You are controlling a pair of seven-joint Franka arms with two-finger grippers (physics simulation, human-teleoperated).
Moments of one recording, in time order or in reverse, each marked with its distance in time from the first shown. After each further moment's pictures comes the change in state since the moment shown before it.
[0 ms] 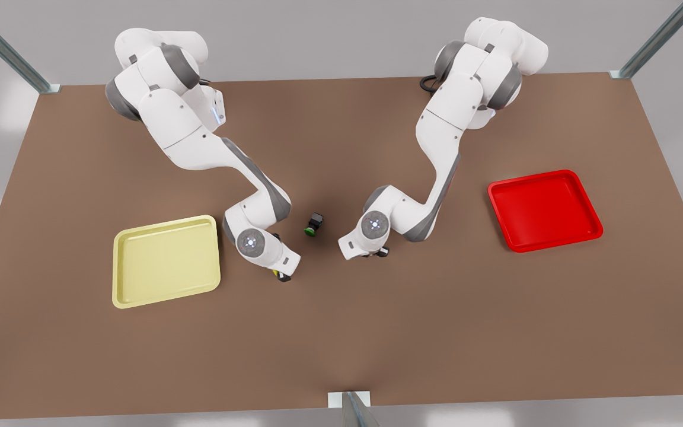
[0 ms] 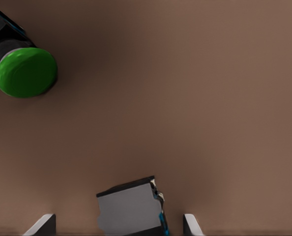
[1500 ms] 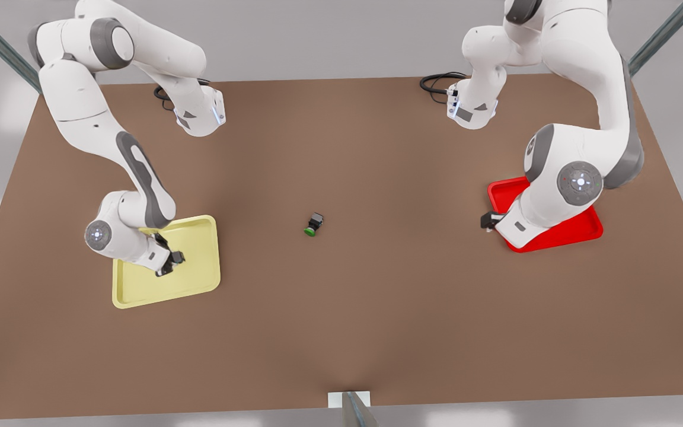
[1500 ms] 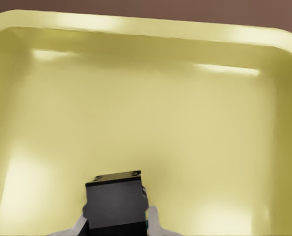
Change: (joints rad) left arm 0.496 -0.567 -0.063 -0.009 0.107 -0.609 0.068; right arm -0.535 -0.258 -0.058 -0.417 0.061 0.173 -0.619
